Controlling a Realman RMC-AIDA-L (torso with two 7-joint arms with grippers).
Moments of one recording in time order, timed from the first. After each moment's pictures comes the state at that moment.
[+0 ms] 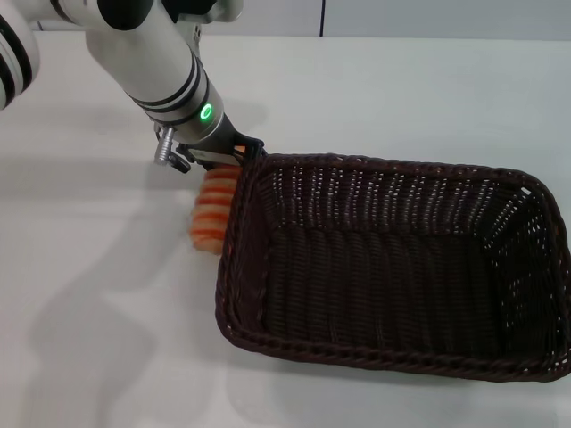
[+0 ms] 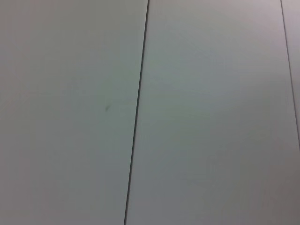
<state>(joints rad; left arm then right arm) -0.95 -2.07 -1.56 -0.78 2.69 -1.09 -0.16 0.13 2.07 -2.12 -0.80 1.12 -1.34 -0.62</state>
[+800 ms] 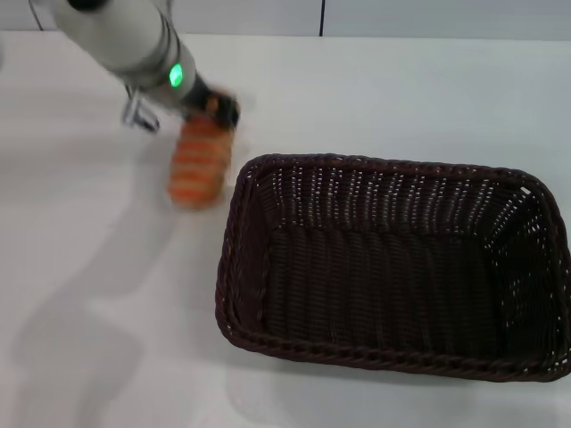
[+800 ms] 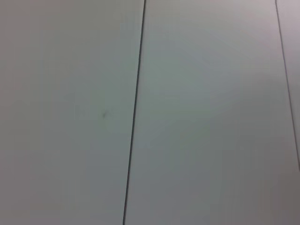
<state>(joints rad) -0.88 -2.06 -1.61 -0.99 2.84 -1.11 -0.10 0.13 2.08 -2.11 -0.82 1.12 -1.34 -0.62</state>
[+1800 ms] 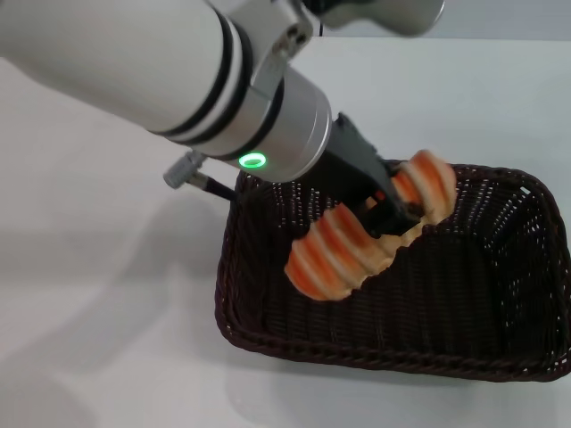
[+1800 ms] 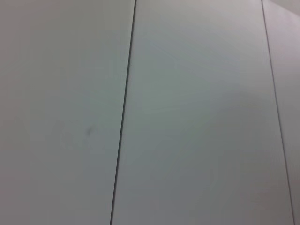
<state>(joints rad) -0.62 -2.07 -1.36 -1.84 2.42 -1.47 0.31 0.17 2.08 -2.04 -0.87 1.13 -1.32 -0.69</state>
